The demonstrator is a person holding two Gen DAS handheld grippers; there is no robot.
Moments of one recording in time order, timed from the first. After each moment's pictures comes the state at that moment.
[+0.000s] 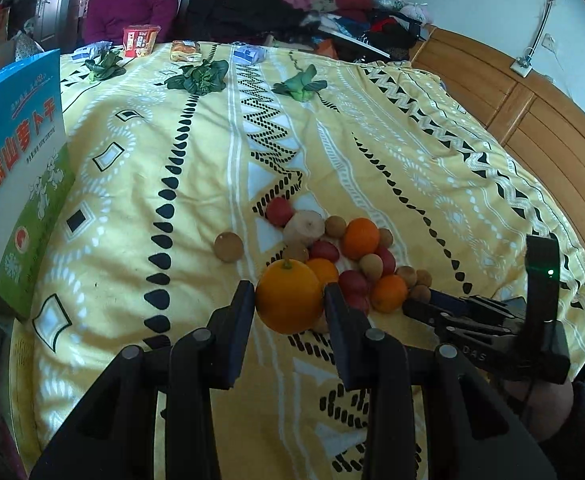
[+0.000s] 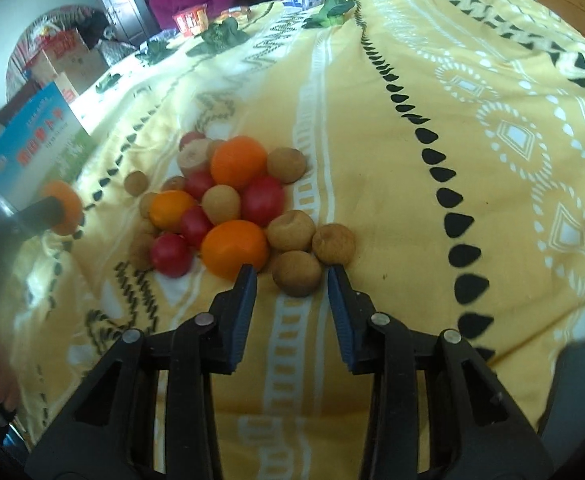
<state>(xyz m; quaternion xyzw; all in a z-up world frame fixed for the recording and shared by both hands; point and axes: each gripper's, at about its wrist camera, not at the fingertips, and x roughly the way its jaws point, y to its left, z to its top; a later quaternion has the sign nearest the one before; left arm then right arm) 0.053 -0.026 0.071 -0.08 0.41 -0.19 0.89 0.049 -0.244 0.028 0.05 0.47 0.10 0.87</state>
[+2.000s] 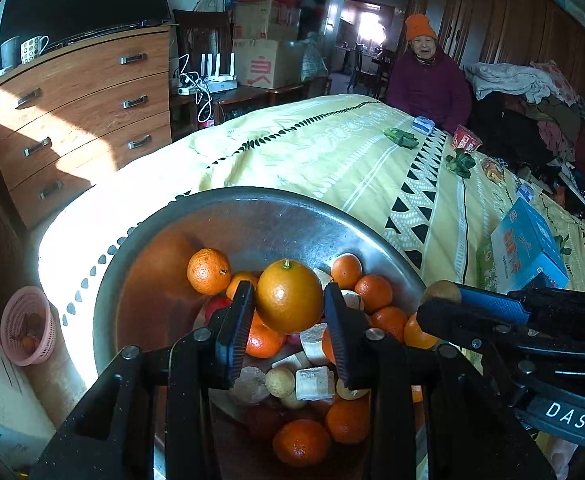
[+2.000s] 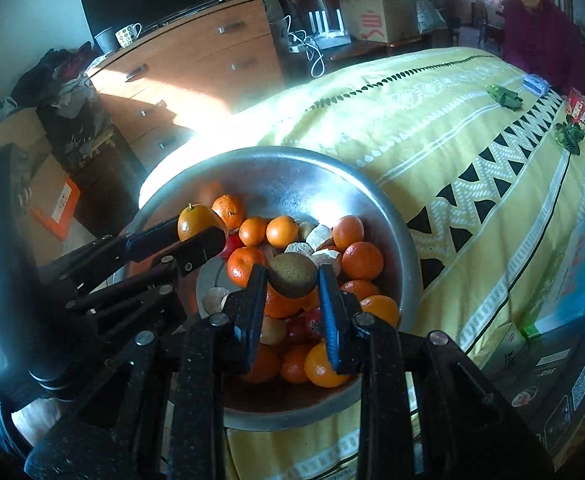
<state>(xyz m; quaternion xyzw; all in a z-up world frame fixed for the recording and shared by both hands) -0.156 0.431 0.149 -0.18 0.33 0.23 0.90 -0.065 0.301 0.167 -0.14 0.43 0.48 0.75</state>
